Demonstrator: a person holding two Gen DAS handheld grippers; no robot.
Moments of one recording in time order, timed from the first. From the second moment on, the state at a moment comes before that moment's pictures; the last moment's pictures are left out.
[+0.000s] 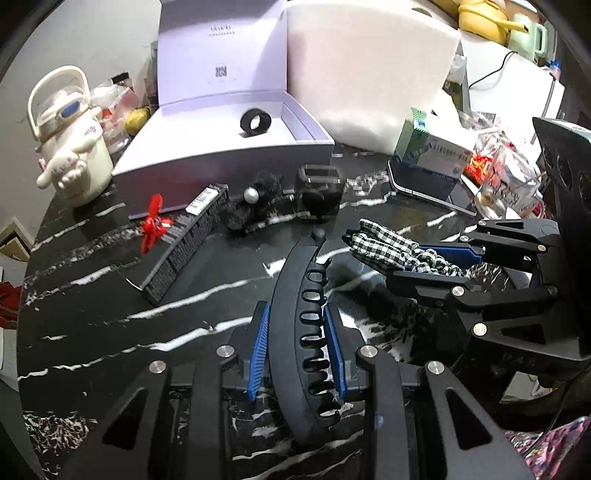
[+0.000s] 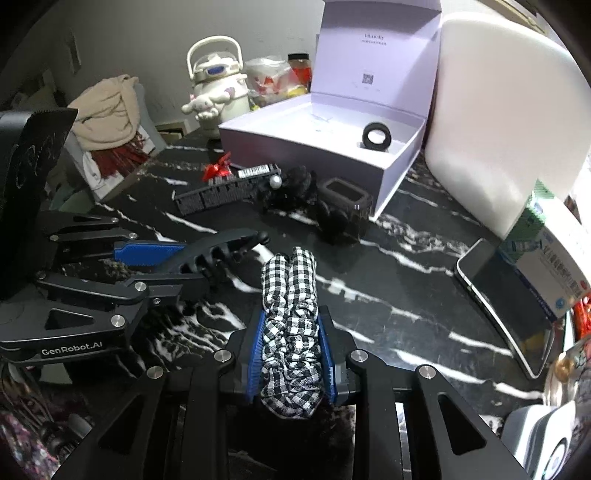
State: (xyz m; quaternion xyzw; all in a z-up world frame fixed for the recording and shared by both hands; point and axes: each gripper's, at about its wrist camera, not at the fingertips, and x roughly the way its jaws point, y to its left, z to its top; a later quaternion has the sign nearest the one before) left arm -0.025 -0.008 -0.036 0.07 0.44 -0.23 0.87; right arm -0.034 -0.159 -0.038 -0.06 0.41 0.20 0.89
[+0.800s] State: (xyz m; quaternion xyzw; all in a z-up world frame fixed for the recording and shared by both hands) left arm -0.008 -0.001 0.031 0.06 0.36 -0.22 0.91; right arm -0.013 -0.157 0.031 -0.07 0.35 0.22 0.91
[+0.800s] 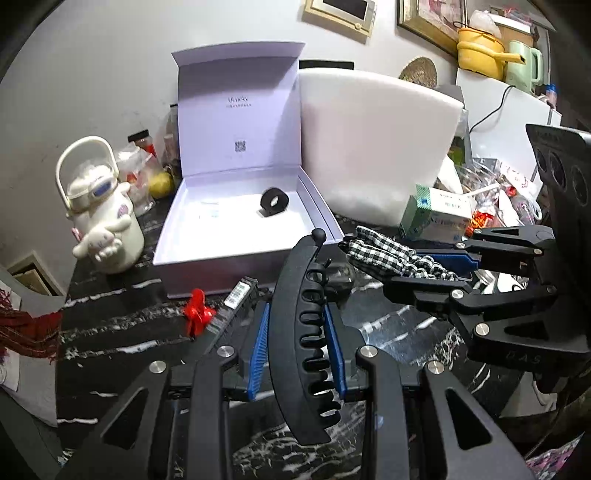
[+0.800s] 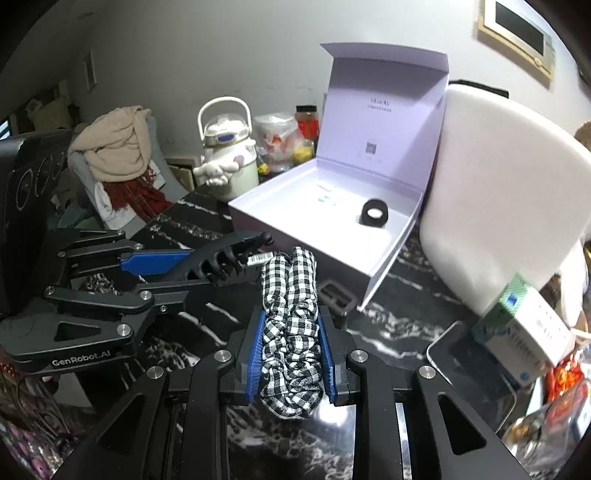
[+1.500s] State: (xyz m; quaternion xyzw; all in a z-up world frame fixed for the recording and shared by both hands) left arm 0.049 -0.002 0.069 0.07 0.33 -0.22 0.92; right arm 0.040 -0.152 0.074 -0.09 0.31 0.23 0.92
